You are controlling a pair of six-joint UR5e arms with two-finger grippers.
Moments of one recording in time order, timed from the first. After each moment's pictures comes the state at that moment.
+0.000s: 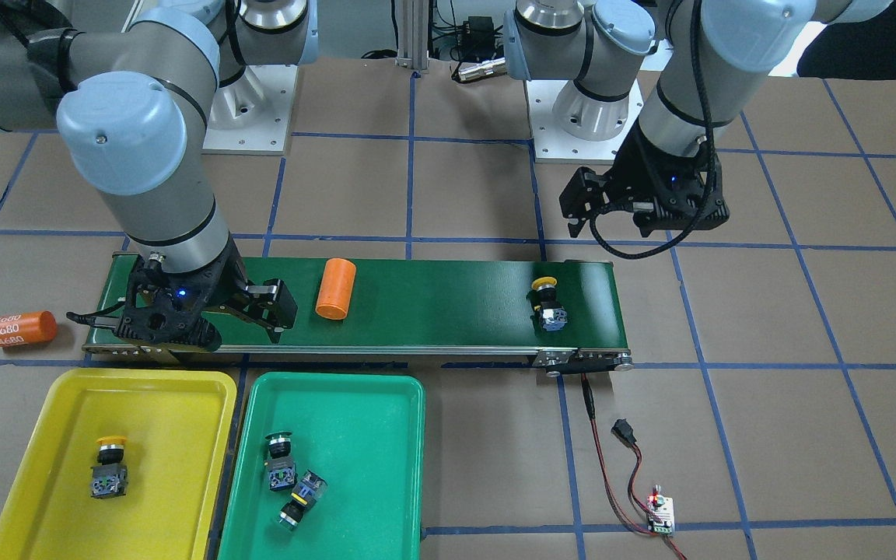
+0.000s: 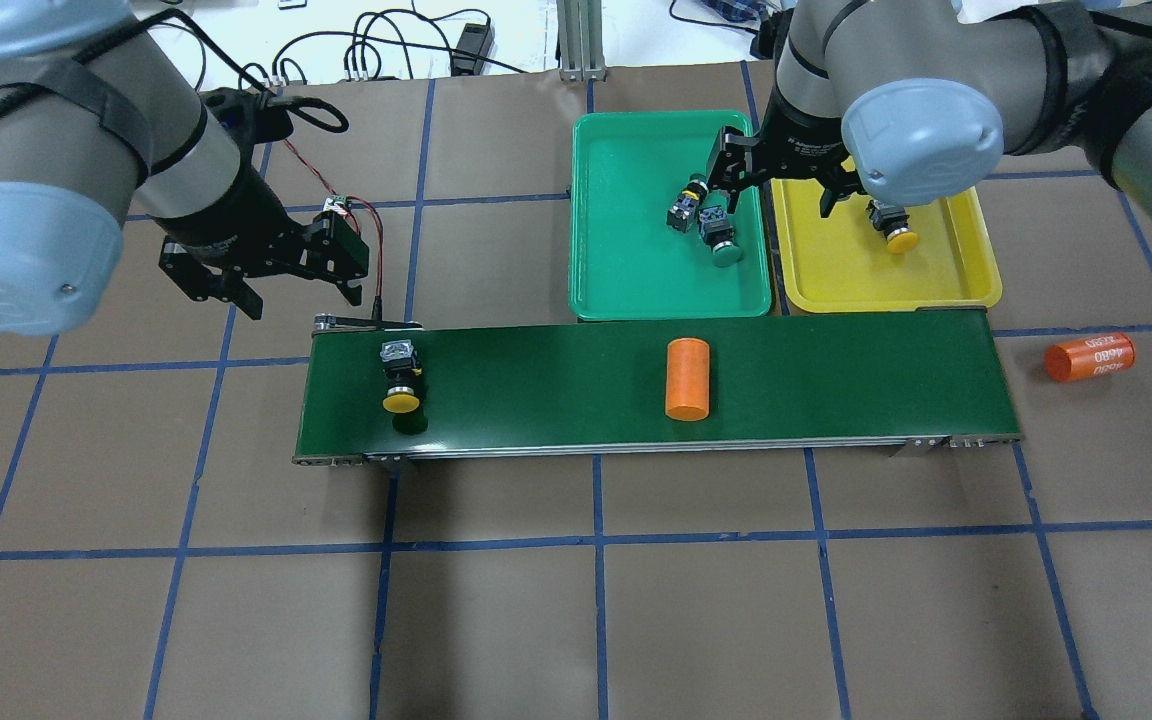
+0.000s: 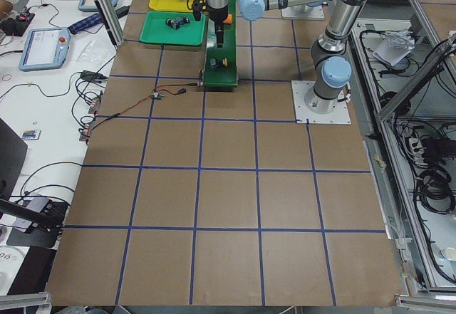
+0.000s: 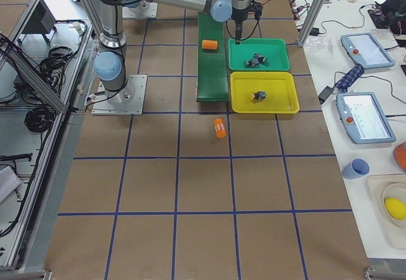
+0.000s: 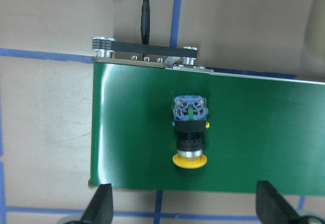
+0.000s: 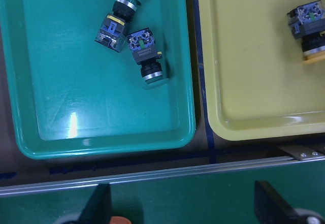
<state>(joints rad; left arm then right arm) -1.53 -1.54 -1.74 -1.44 1.52 -0.01 1.65 -1.31 1.57 -1.91 -1.58 0.19</state>
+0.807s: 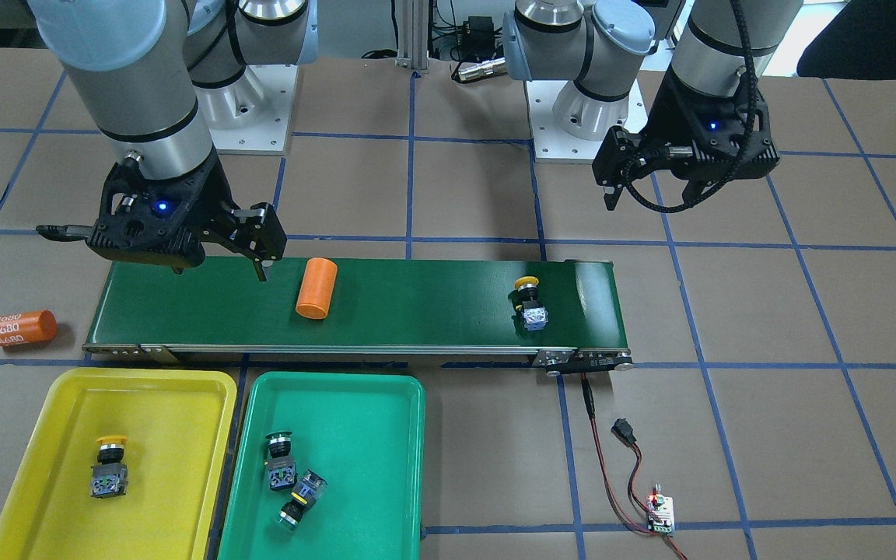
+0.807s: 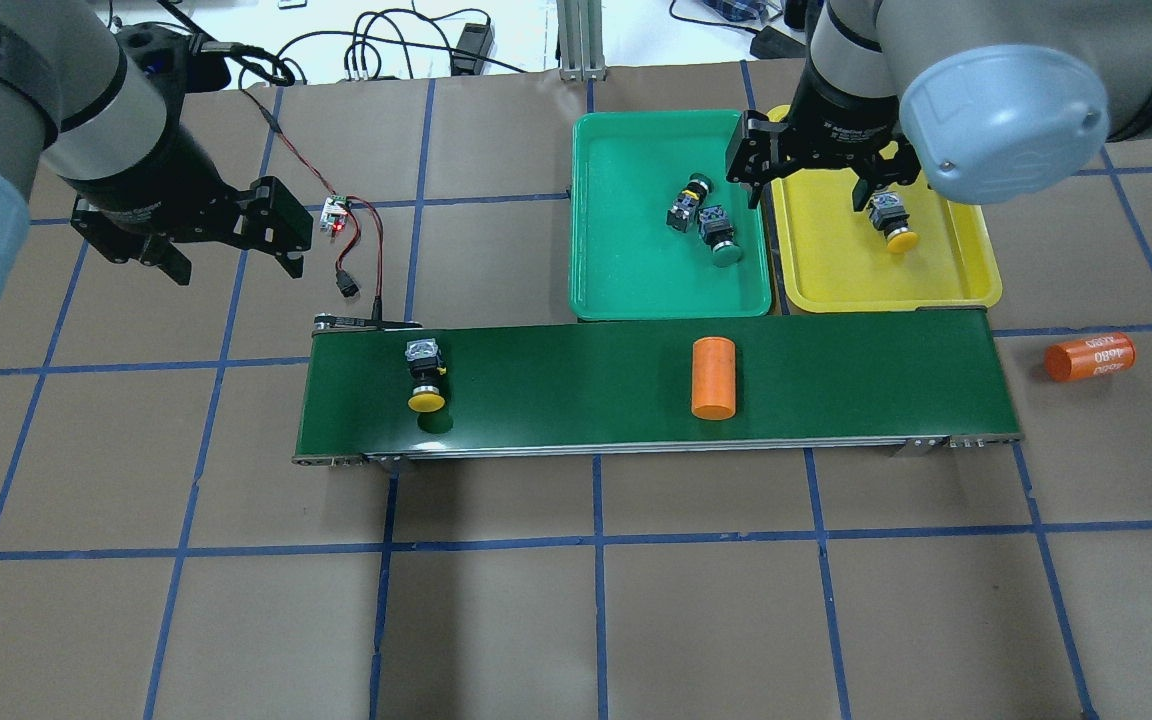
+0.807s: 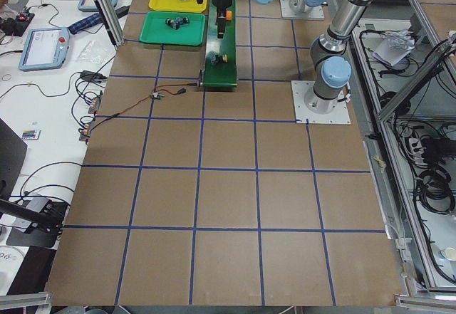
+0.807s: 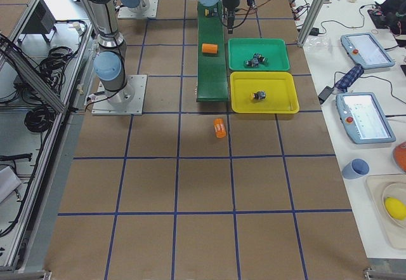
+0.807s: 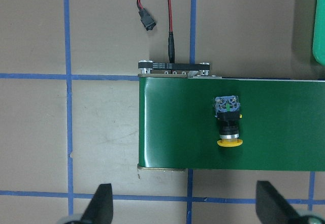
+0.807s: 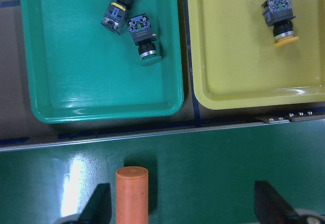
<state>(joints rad) -1.51 -1.51 -1.67 -1.49 1.60 0.02 1.66 -1.45 1.58 -1.79 -1.59 0.17</state>
